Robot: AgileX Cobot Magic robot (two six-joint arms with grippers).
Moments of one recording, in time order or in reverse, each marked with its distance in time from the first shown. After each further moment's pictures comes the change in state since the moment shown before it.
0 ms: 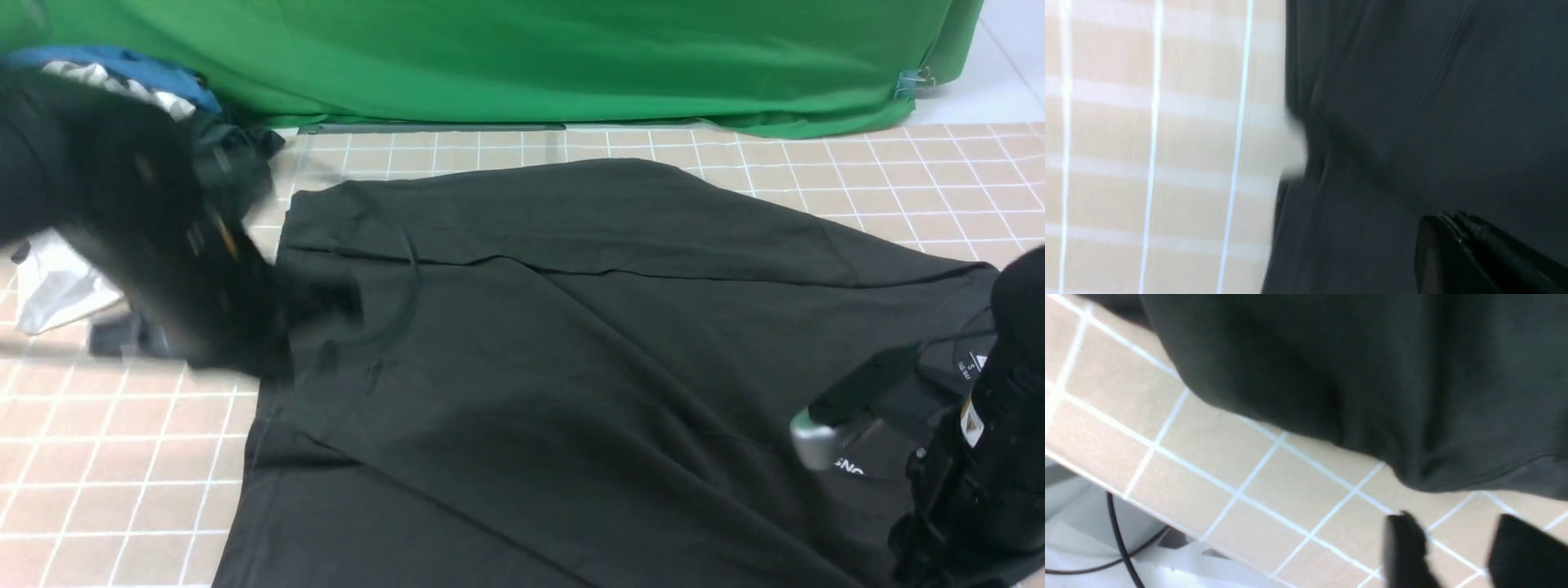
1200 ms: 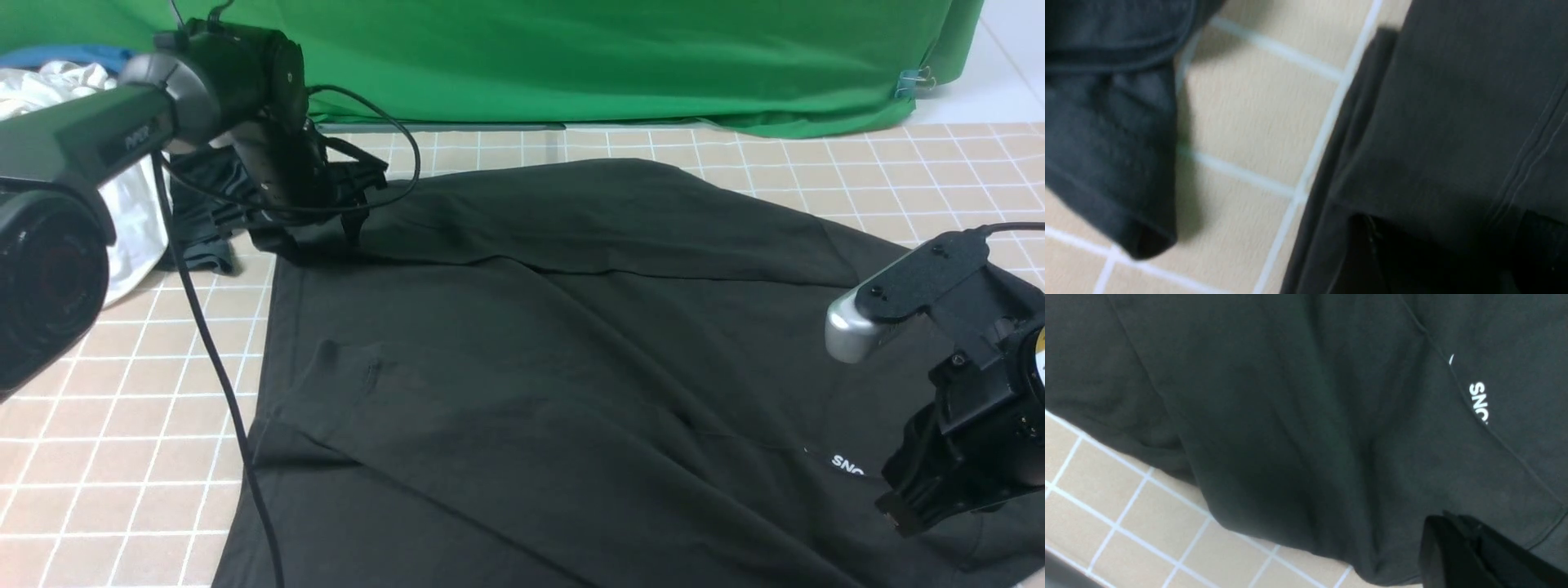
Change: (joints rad) right arm 0.000 -0.194 -0.009 0.000 -0.178 0.038; left arm 0.144 0.808 -0.730 0.052 -0.056 -0.085
